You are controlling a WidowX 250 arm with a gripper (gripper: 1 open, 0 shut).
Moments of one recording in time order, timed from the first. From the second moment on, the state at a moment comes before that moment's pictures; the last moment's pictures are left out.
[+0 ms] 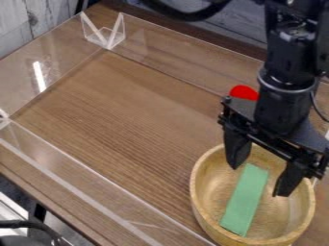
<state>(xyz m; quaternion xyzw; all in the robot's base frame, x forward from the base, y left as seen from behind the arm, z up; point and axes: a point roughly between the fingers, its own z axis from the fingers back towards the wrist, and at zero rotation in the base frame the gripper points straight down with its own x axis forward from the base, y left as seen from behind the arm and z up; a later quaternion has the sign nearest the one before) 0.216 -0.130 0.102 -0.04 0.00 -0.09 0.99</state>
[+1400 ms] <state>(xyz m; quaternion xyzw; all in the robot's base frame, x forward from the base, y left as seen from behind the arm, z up) 0.234 -0.121 0.103 -0.05 -0.02 -0.07 1.00</state>
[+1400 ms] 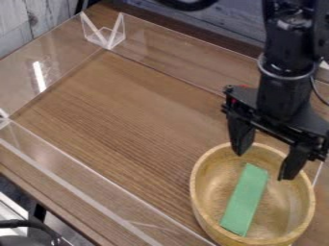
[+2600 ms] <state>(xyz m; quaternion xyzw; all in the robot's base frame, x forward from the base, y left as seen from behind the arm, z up) 0.229 -0.103 0.115 -0.03 -0.04 0.02 1.00</state>
